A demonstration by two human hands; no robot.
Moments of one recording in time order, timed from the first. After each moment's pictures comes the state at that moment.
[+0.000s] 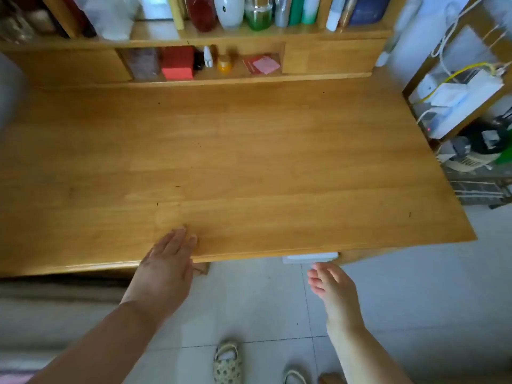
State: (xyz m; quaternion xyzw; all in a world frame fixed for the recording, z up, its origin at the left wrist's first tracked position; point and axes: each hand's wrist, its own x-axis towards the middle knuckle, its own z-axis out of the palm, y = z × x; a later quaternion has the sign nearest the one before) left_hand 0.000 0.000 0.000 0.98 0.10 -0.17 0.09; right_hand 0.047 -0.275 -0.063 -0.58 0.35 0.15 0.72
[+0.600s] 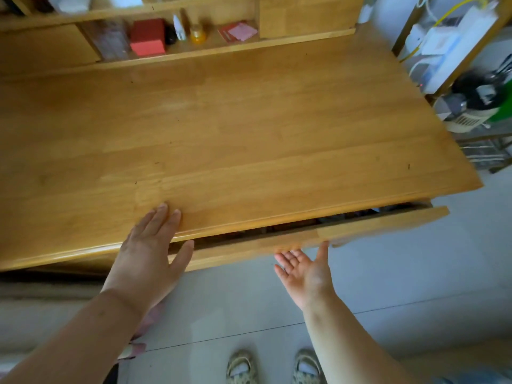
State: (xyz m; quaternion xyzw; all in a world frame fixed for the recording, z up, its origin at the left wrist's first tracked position) left_hand -0.011 -0.005 -0.017 0.98 0.11 -0.10 0.11; right_hand 0.029 -0.252 -0.126 -0.26 0.42 0.26 0.83
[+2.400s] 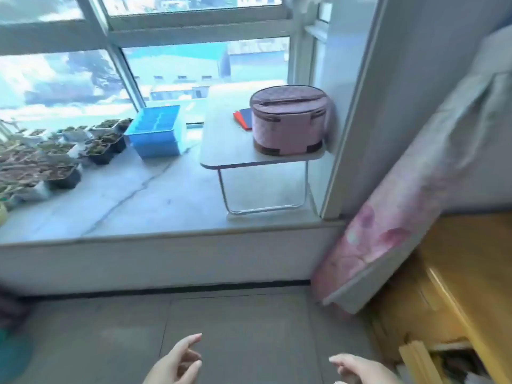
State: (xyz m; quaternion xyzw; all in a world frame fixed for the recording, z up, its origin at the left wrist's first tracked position) left_hand -0.567 -0.201 0.176 0.41 0.79 0.22 0.40; right_hand -0.219 -0.119 0.129 0.53 0.73 -0.42 0.04
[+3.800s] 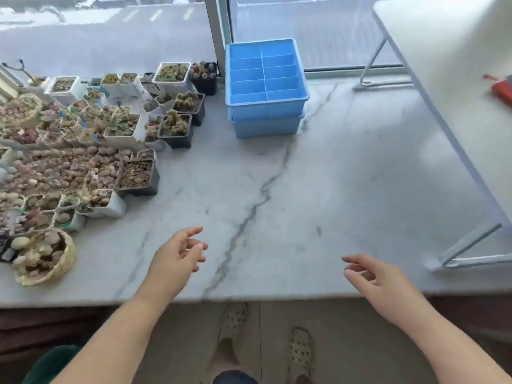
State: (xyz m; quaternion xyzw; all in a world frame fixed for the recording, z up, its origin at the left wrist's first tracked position) left_hand -1.184 0.081 0.129 0.34 0.76 0.37 0.42; right_hand -0.837 0.158 0.148 0.62 0.64 -0.46 -0.05
